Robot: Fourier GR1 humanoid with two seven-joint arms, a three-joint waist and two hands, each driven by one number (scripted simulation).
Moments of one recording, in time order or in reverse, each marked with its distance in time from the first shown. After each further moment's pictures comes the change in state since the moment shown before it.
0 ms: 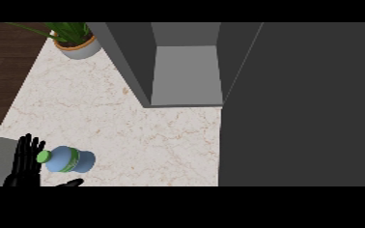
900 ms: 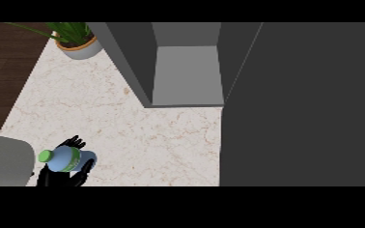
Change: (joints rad) left arm -0.217 0.047 0.013 0.555 0.028 -0.151 -0.301; right arm 0.096 -0.013 -0.013 -0.012 0.014 0.031 -0.061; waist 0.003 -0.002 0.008
